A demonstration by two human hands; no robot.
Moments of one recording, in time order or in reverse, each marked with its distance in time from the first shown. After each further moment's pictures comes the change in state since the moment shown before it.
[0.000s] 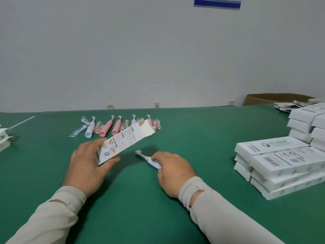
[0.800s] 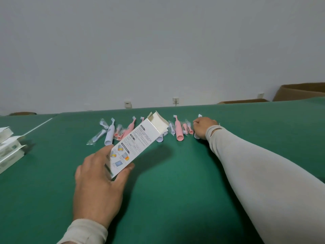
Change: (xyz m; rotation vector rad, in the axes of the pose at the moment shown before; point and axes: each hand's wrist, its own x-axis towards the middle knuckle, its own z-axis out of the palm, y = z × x) left_hand 0.031 -0.041 0.011 0.032 0.165 -0.171; right_hand 0.251 0.069 0.004 -0.146 -0.065 0.322
